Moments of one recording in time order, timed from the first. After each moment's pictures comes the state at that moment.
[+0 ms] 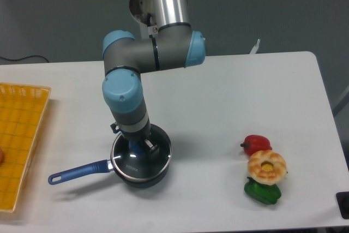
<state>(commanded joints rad) 2.22 -1.98 -1.54 -1.16 1.59 1.00</state>
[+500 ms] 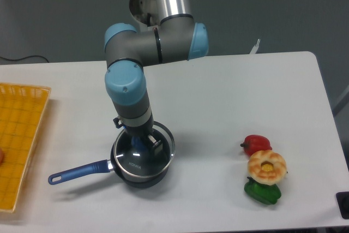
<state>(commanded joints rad) 2.24 -1.96 -1.54 -1.16 1.59 1.00</state>
